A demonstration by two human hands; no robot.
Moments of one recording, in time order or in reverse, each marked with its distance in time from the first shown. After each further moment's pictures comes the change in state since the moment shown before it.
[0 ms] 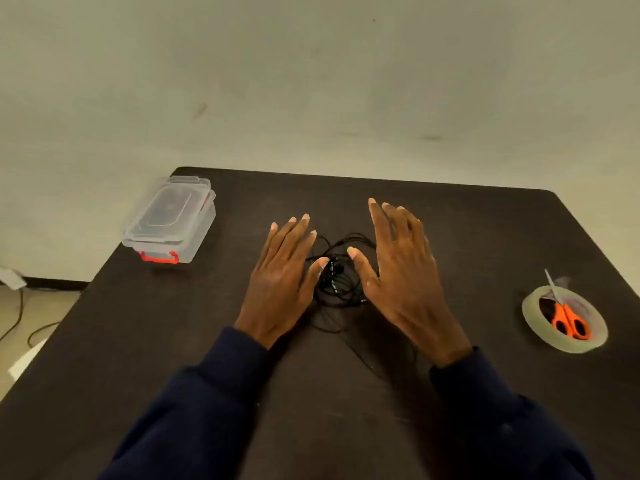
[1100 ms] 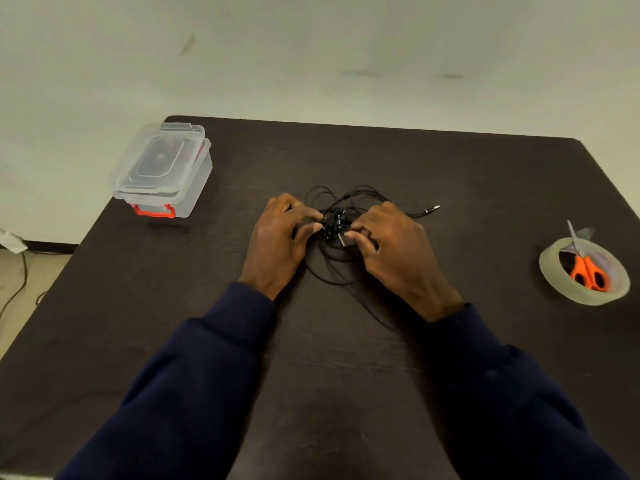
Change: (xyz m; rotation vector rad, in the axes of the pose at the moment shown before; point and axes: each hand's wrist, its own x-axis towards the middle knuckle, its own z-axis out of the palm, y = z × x) left_hand -0.006 -0.014 0.007 -0.249 -0.015 -0.212; right_hand -0.018 -0.002 0.033 0.213 0.042 -0.205
